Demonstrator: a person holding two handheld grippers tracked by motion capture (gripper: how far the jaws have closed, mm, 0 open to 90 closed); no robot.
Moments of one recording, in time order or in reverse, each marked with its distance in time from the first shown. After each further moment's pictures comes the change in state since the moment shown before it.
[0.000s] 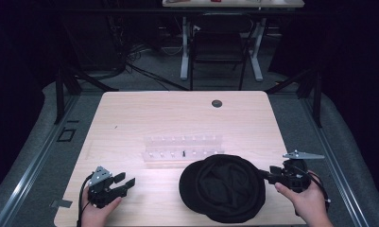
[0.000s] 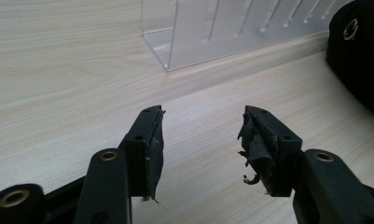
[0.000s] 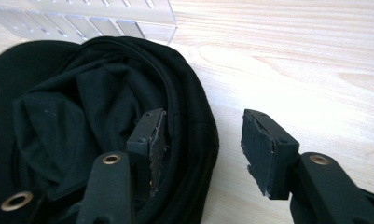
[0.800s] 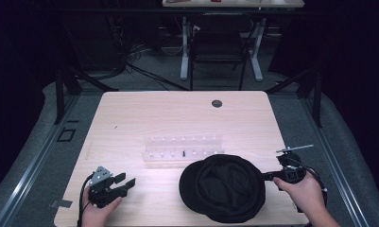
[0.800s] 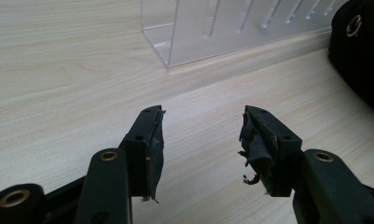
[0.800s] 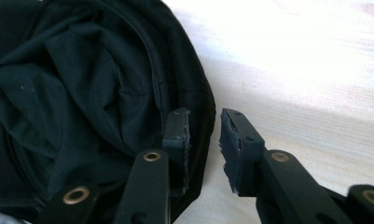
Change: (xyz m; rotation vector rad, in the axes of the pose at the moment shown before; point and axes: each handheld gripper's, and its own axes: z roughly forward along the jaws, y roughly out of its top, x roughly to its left) left arm 0.000 0.000 0.002 0.015 -0.001 0.001; right arm -0.005 0.017 0.015 0.278 -0.024 0.084
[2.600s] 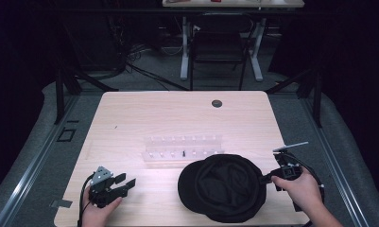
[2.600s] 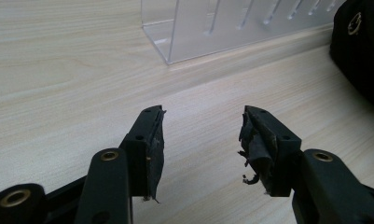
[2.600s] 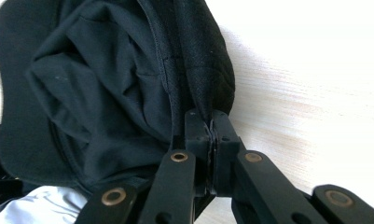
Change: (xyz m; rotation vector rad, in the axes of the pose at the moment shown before) left arm 0.000 -0.001 0.001 0.010 0.000 -0.002; right arm 0.000 0.009 0.004 0.164 0.130 0.110
